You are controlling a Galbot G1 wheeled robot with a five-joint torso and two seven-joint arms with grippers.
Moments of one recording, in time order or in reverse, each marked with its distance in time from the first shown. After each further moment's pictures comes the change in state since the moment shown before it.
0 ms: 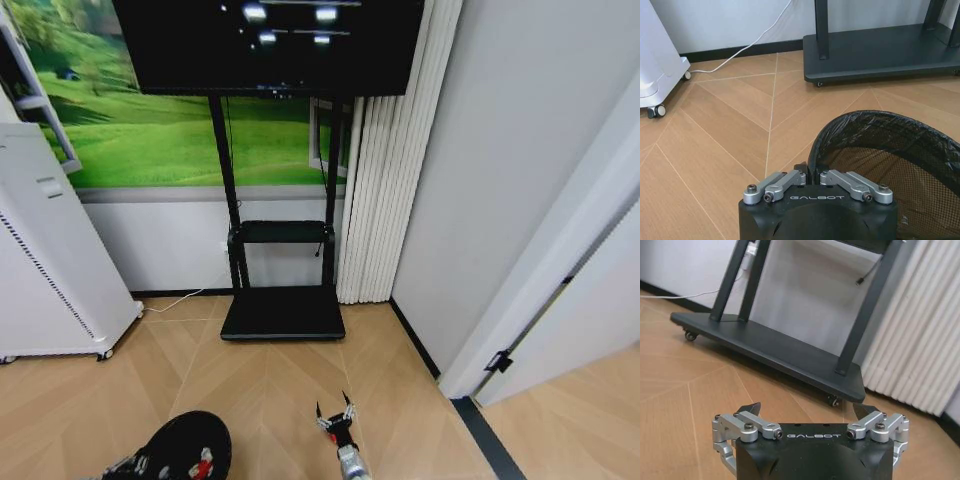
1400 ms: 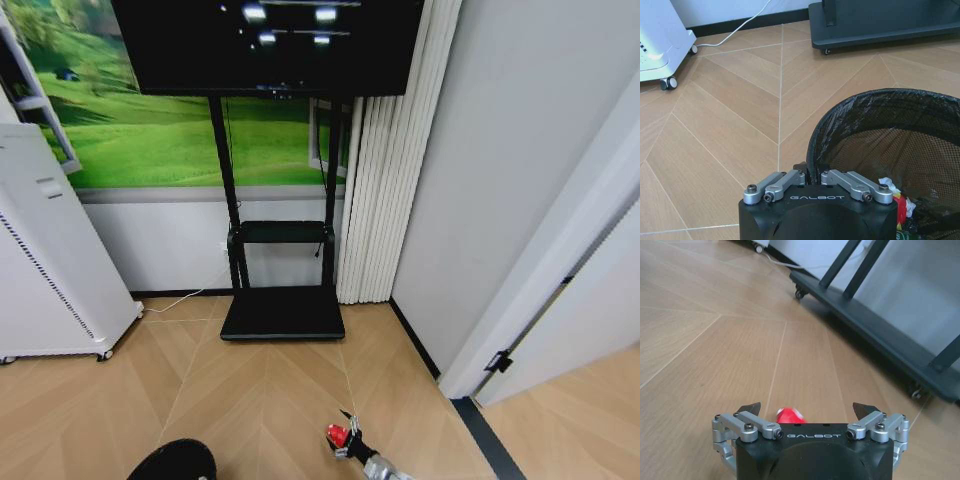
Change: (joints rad) left arm 0.162 -0.047 -0.071 0.062 0.045 -0.023 0.061; right arm 0.124 -0.080 -0.203 -0.302 -0.078 0.179 -0.296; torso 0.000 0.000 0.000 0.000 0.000
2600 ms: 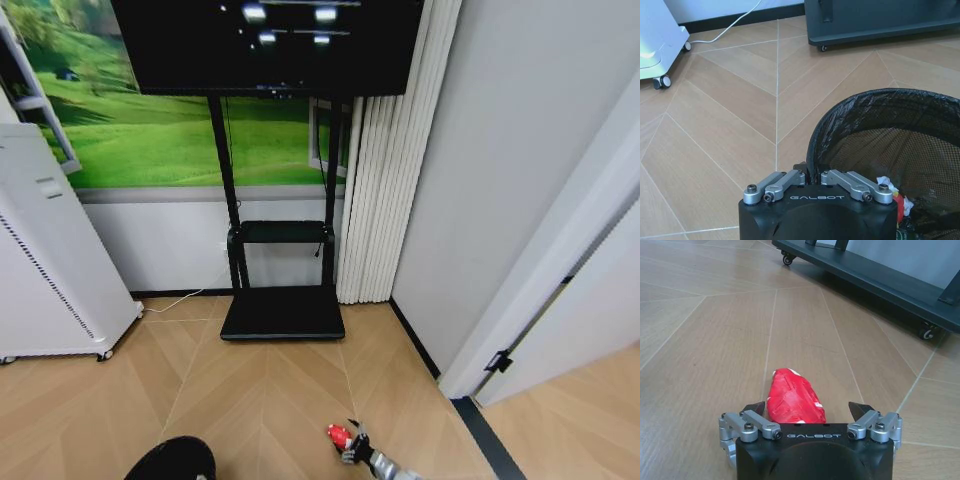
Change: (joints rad) left arm 0.004 0.088 0.015 -0.007 -0.070 0.003 -0.012; right arm 0.051 0.025 -0.026 -0.127 0.326 -0.022 -0.241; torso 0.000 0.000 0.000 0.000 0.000
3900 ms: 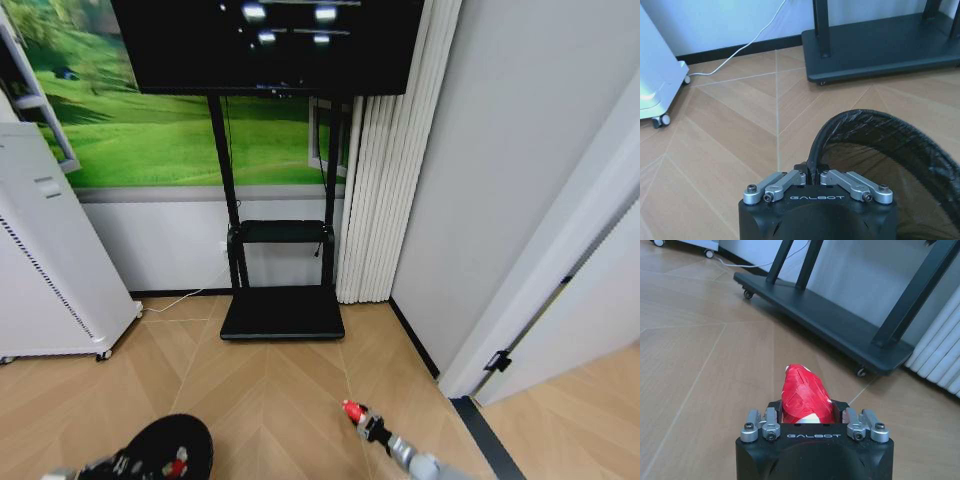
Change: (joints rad) left arm 0.269 0.195 -0.388 -0.104 -0.200 0.012 -0.032; right arm 0.060 -0.210 -0.031 0.222 0.074 0.032 0.054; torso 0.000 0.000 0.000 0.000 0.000
